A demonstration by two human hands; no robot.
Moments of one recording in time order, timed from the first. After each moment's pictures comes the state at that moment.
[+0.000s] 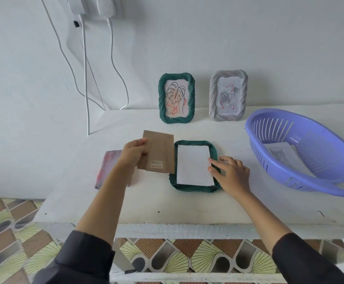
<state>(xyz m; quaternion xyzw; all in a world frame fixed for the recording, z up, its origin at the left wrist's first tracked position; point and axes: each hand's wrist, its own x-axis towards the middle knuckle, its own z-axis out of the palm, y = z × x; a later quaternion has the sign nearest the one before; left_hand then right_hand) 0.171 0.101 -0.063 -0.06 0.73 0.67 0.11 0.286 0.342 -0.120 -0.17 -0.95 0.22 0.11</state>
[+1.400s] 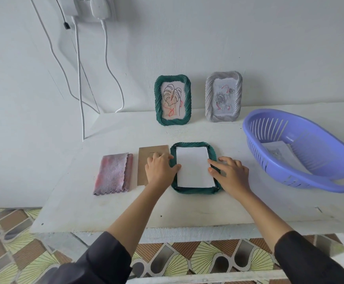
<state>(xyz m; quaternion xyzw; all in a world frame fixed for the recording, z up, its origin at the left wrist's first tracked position) 0.209 0.157 -0.089 0.09 0.96 0.27 0.03 0.287 0.341 -0.119 -0.17 -0.96 0.22 0.11</state>
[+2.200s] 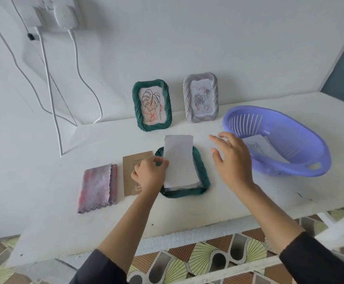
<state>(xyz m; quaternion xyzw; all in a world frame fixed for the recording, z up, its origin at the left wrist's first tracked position) 0.215 0.175 -0.074 -0.01 0.91 0.41 0.02 0.307 0.337 -0.057 -0.14 -0.90 0.10 0.40</state>
